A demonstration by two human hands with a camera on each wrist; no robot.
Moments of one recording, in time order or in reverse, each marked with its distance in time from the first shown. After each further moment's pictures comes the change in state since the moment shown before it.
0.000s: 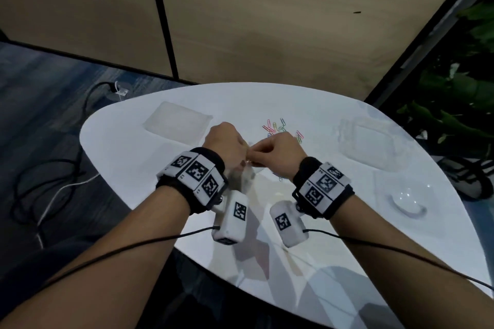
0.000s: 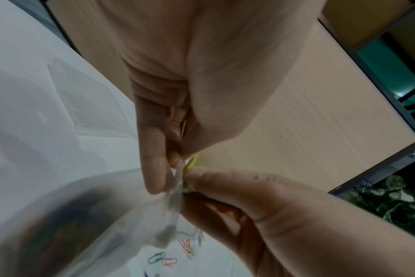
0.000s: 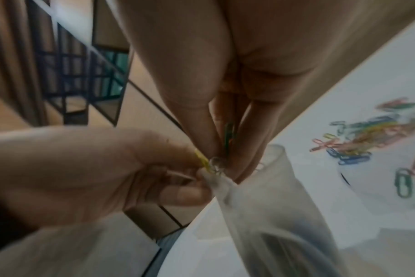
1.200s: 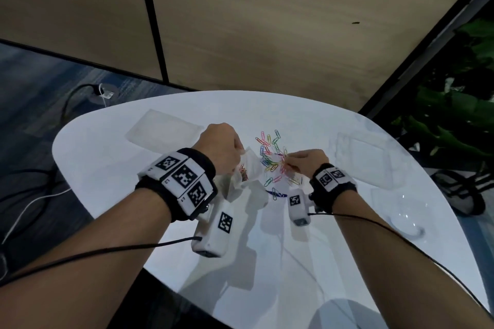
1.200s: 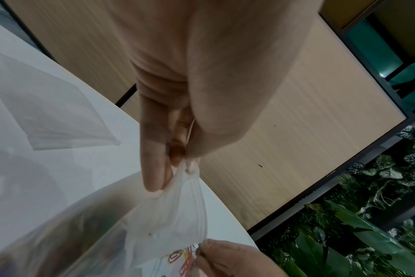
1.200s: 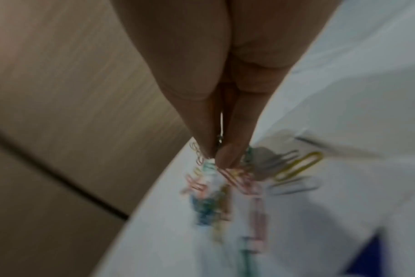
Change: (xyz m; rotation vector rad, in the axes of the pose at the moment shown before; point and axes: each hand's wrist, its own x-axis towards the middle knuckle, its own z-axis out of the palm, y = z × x) left_hand 0.033 0.014 -0.013 0.143 -0.003 0.099; right_hand 0.092 0.117 -0.058 0.074 0.224 0.398
